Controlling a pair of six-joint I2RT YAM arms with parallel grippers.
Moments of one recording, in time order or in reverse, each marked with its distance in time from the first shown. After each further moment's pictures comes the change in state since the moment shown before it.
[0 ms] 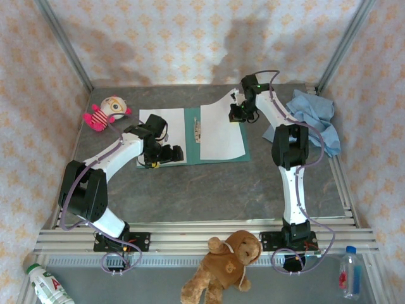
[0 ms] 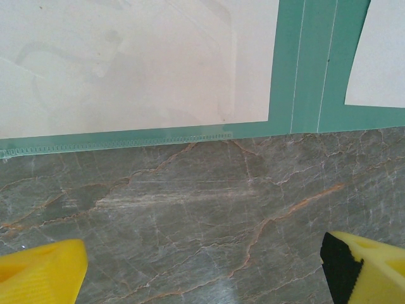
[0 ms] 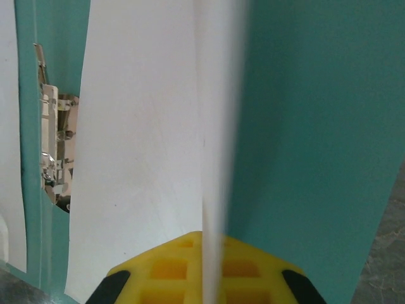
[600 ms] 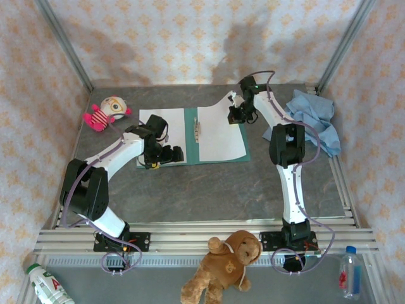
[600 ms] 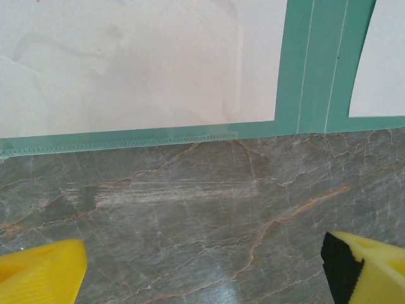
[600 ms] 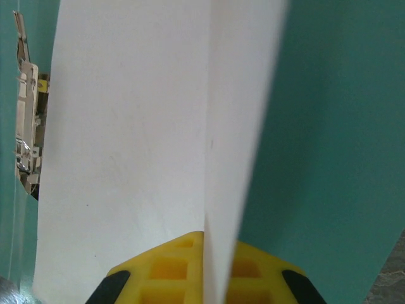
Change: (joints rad) left arm 0.000 0.016 0.000 0.000 0.000 0.000; right arm 0.000 0.069 0.064 -0.048 -0.009 -0.116
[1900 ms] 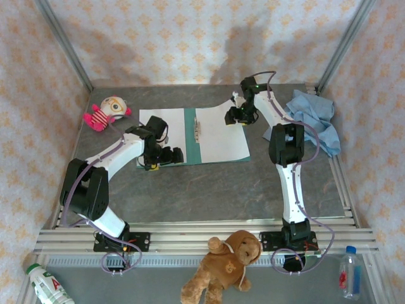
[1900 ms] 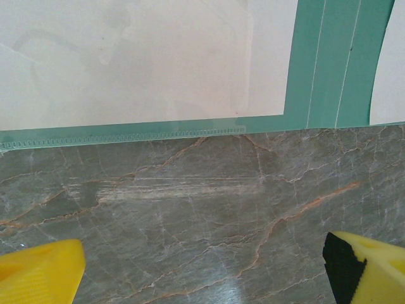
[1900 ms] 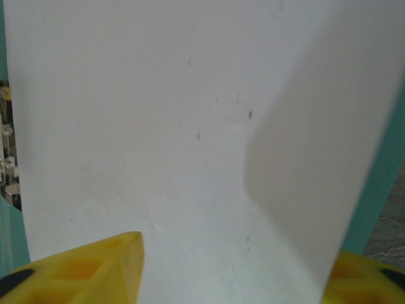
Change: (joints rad) left arm 0.000 0.001 -0.015 0.000 0.000 0.000; right arm -0.010 0.030 0.037 -0.042 0.033 0.065
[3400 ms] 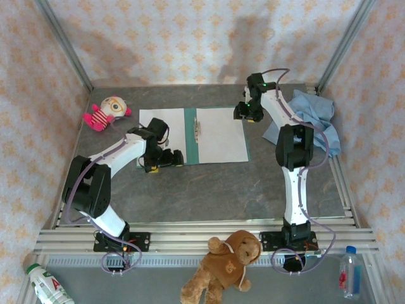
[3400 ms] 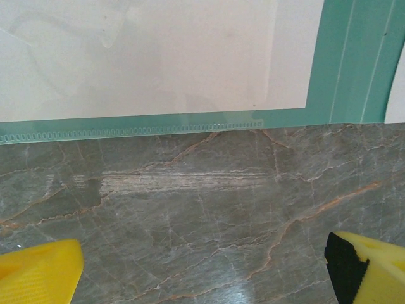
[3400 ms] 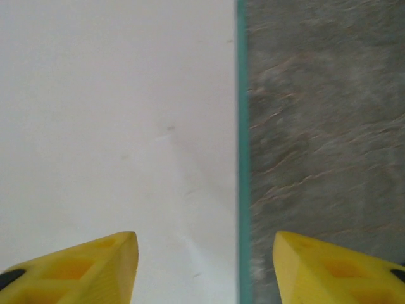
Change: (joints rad) left arm -0.003 0.033 -0.013 0.000 0.000 0.000; right arm -0.019 -0.172 -0.171 0.103 0.154 0.211
